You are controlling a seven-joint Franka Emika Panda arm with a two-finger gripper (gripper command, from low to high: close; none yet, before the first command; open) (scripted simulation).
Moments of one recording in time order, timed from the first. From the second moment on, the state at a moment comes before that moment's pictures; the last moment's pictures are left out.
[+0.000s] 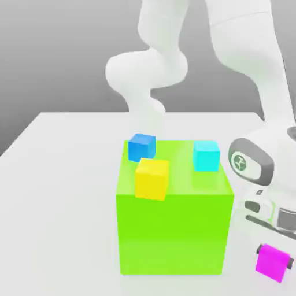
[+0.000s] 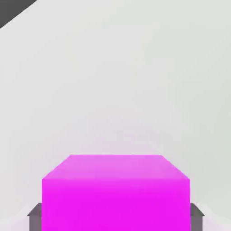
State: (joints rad) arm 0.49 0.47 0.06 -2.35 -0.10 2.82 2.09
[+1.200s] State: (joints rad) arm 0.21 -0.65 -0.14 -2.63 -0.05 1.99 0.96
